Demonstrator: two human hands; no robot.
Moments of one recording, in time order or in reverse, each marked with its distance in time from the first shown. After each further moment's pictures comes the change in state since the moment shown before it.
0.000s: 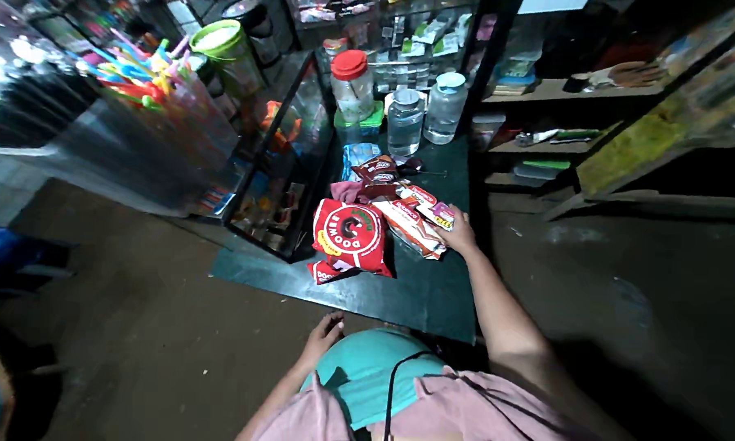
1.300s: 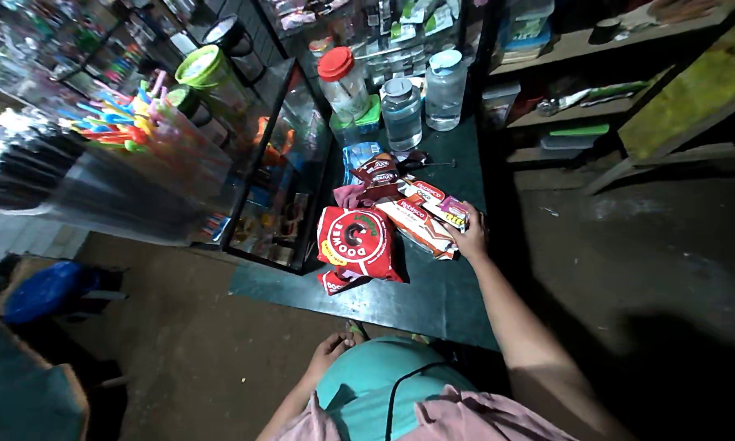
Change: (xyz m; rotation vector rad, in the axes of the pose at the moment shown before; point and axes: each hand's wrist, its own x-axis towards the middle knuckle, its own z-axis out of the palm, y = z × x) left_hand -0.002 0.013 -0.010 0.046 -0.017 -0.156; right_hand -0.007 0.031 0.033 0.170 0.274 -0.119
